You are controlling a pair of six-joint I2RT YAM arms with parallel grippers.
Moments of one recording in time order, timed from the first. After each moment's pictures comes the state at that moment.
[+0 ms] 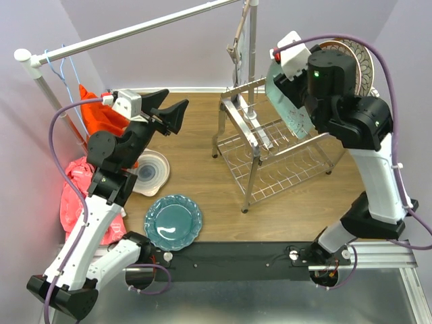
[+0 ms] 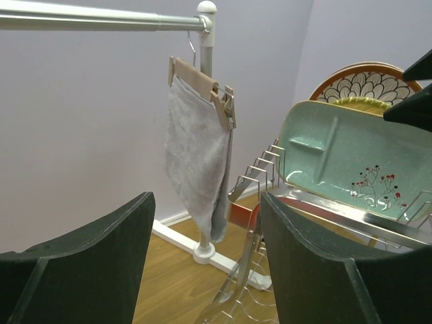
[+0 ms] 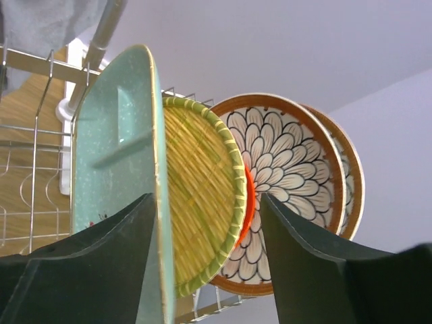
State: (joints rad) left arm -0.38 0.87 1.05 0.25 0.21 -0.20; right arm 0.79 1.60 2.44 -1.16 0.75 -0.55
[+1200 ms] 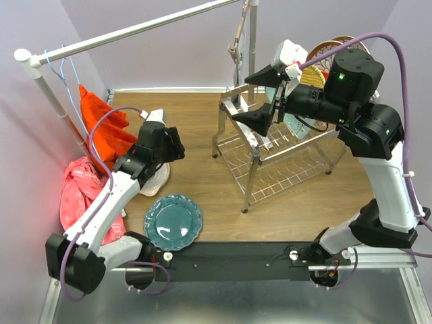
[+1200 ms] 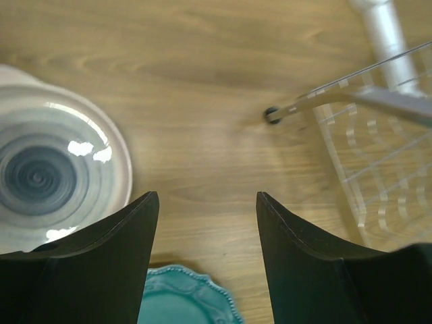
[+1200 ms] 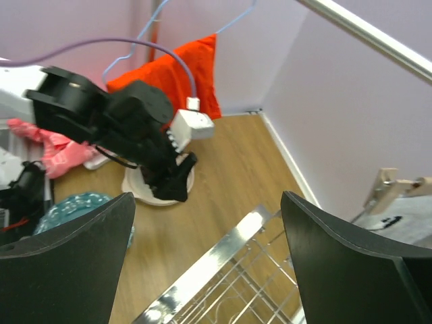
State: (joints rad) left arm -0.38 1.08 0.98 -0.47 -0.11 -0.48; right arm 0.78 1.50 2.32 -0.87 -0.41 -0.33
